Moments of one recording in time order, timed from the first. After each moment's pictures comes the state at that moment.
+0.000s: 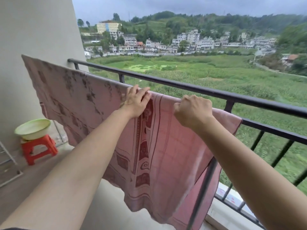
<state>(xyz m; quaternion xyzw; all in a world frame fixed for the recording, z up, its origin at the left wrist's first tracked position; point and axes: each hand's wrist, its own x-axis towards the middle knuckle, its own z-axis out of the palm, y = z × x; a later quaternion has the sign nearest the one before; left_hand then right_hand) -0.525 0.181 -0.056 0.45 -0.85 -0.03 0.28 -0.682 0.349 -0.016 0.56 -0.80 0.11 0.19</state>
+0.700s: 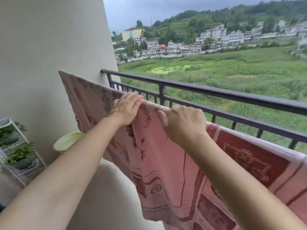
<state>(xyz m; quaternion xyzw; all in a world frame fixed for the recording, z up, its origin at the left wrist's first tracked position) -0.319 -0.171 -0.049 0.47 -0.84 0.03 0.26 -0.492 -0.005 -0.031 0.63 -0.73 0.16 0.21</state>
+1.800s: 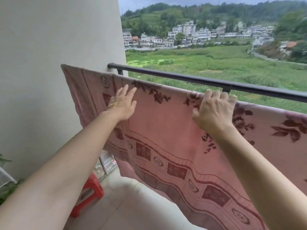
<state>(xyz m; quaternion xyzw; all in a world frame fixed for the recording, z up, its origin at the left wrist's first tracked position) 0.082 -0.671 -0.065 0.49 -0.85 0.00 0.18 -0.146 -0.483 -0.051 0.45 -0.85 0.10 0.24</state>
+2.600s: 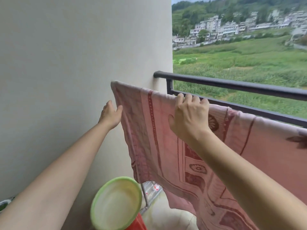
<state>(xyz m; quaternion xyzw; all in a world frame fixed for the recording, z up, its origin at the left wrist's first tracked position) 0.346 -1.142 -0.089 0.64 -0.68 -0.16 0.33 0.126 -0.966 -0.052 0.58 -0.76 0.12 0.27</state>
